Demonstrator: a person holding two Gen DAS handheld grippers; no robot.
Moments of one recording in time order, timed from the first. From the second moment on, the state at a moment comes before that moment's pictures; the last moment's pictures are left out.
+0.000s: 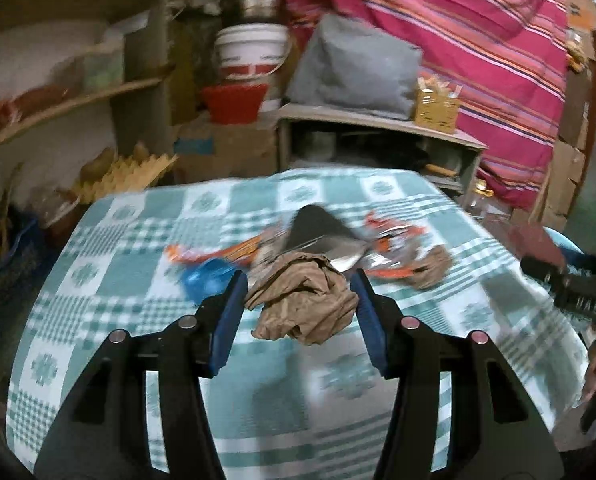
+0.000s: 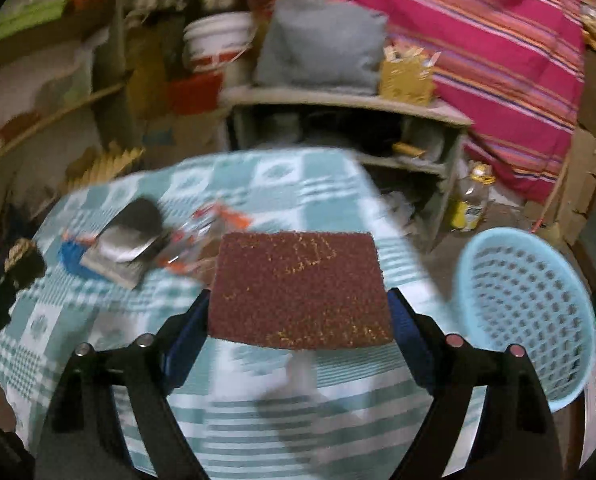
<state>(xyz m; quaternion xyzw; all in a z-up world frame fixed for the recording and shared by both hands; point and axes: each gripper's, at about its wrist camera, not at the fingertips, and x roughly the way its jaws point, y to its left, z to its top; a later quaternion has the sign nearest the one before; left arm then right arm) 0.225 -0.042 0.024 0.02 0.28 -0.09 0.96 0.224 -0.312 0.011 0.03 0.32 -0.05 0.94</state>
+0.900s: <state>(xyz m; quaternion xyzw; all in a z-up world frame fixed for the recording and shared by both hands) 0.222 -0.367 0.024 0.07 0.26 -0.29 0.92 0.149 -0.581 0.017 0.09 0.27 -0.22 0.93</state>
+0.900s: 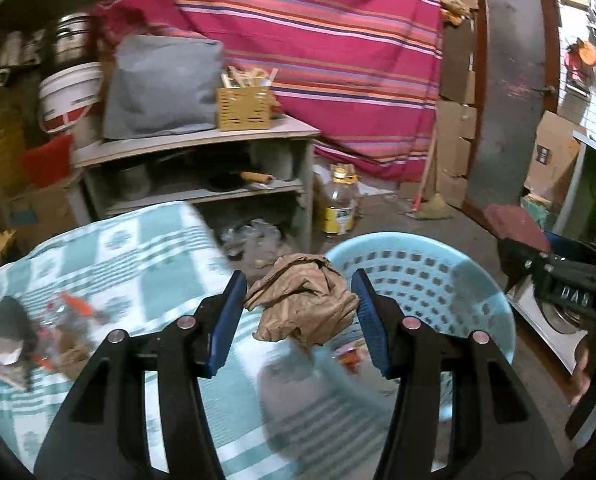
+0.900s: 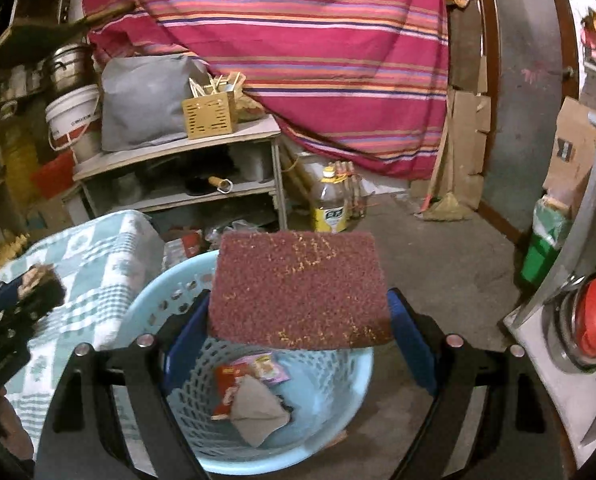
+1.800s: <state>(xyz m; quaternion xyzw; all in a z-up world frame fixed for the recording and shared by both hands) 0.243 -0.324 0.033 0.05 0.27 -0.25 0.93 0.169 -0.570 0.007 0.09 0.29 -0.22 0.93</state>
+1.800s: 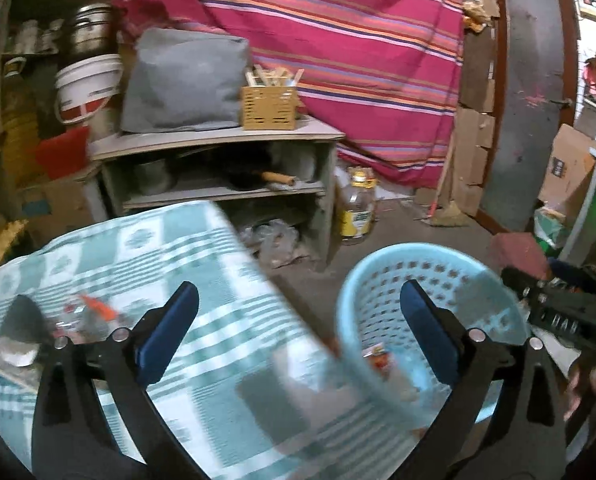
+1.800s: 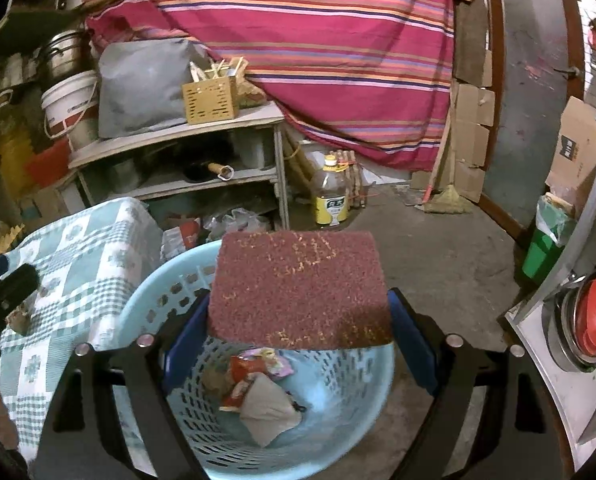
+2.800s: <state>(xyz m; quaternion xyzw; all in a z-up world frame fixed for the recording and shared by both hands) 0.297 0.005 -0.012 0.05 0.31 0.00 0.95 0.260 -0.354 0.005 0.00 0.30 -0.12 0.95</state>
